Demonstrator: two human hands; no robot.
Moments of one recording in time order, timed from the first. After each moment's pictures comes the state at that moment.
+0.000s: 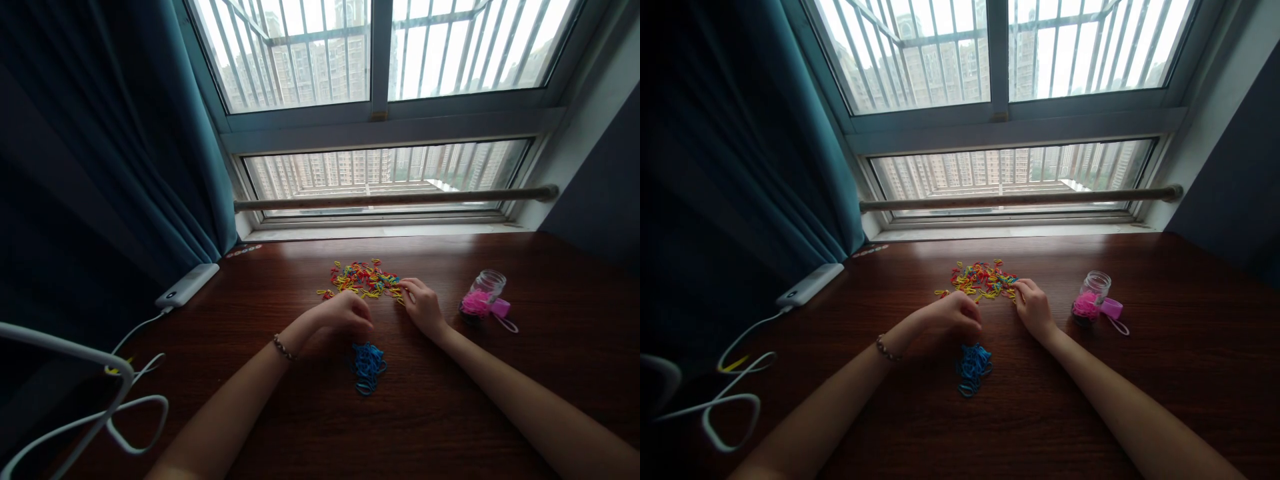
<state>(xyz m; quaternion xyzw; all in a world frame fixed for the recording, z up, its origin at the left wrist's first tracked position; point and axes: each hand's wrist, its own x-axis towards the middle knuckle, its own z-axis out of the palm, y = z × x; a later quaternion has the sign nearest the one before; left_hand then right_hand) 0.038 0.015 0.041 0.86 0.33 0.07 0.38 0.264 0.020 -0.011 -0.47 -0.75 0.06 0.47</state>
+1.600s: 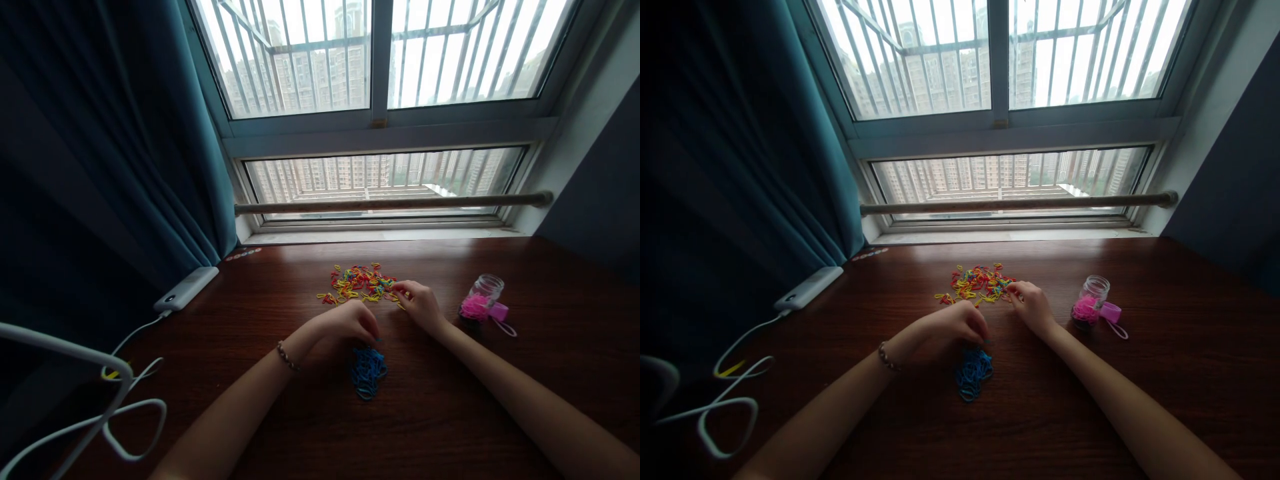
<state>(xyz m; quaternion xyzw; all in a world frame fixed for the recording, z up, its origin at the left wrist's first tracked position) 0.048 0.006 0.041 0.82 0.33 0.08 0.47 0.261 0.024 0.007 -0.47 -0.76 0.10 0.43</state>
